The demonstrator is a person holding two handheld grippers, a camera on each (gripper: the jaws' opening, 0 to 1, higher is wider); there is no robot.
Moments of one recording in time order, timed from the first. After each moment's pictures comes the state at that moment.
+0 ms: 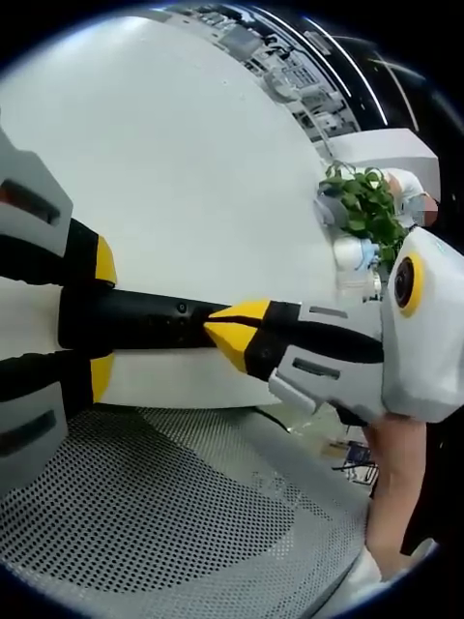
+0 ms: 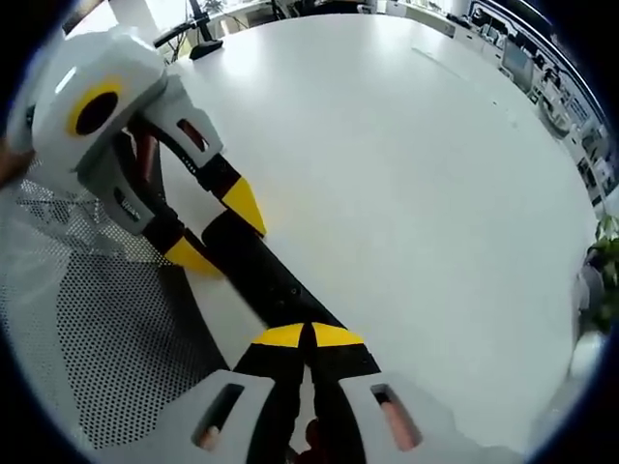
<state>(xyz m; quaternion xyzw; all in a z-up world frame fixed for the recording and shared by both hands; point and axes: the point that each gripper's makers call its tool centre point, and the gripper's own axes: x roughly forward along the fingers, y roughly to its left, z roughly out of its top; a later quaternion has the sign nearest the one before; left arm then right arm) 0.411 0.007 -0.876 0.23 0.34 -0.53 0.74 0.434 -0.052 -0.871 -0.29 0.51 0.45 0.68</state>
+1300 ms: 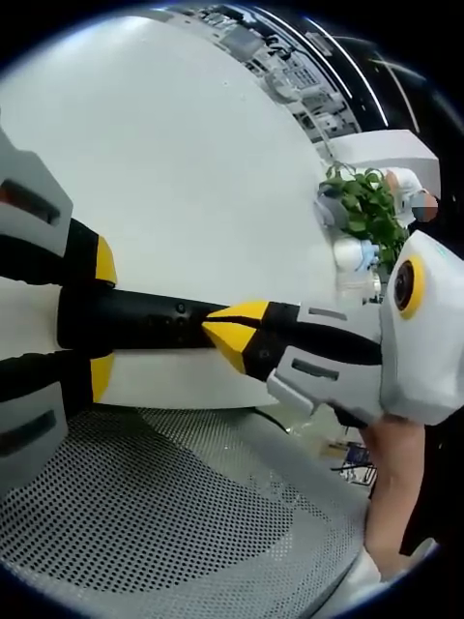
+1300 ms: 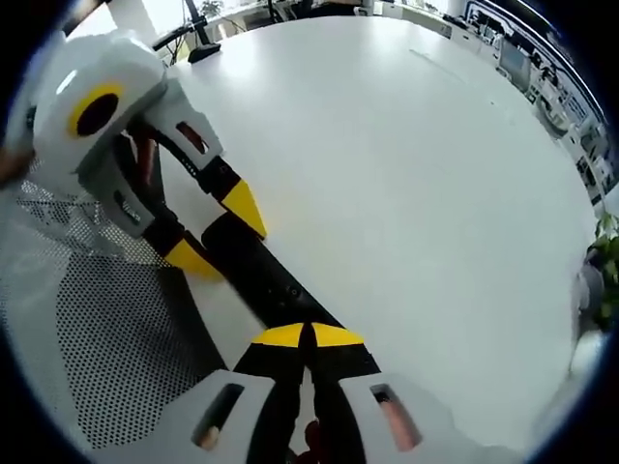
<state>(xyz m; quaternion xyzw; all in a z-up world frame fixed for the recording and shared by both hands) 0.412 0.006 -0.876 0.23 0.34 -0.53 0.75 0.433 -0.051 -0.870 -0.29 0.50 0.45 0.68</state>
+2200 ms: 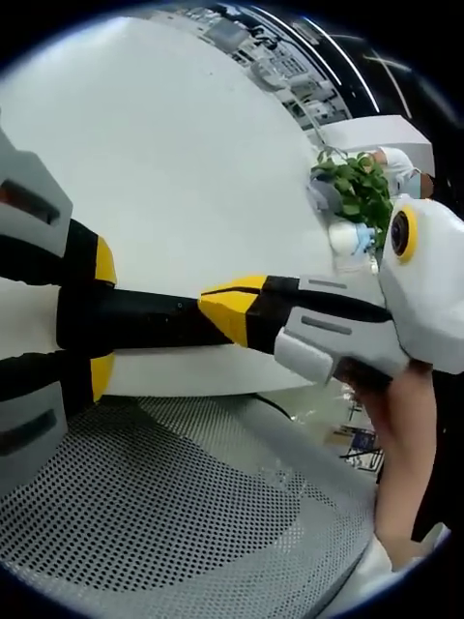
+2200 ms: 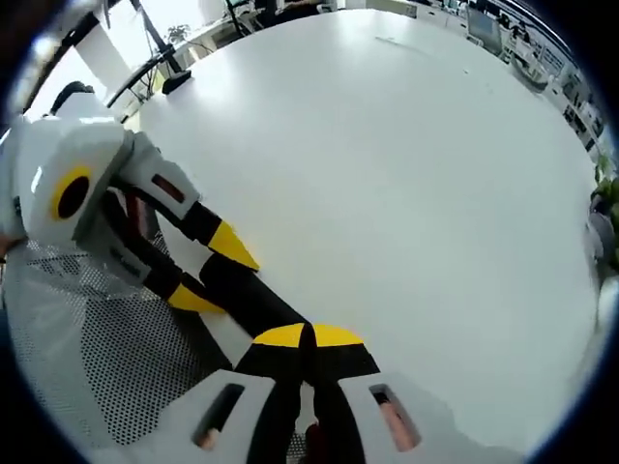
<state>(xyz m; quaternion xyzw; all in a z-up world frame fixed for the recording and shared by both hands) 0.404 -0.006 -0.876 0.24 0.33 -0.55 0.73 0.436 -0.044 -0.865 -0.15 0.56 0.40 0.70</state>
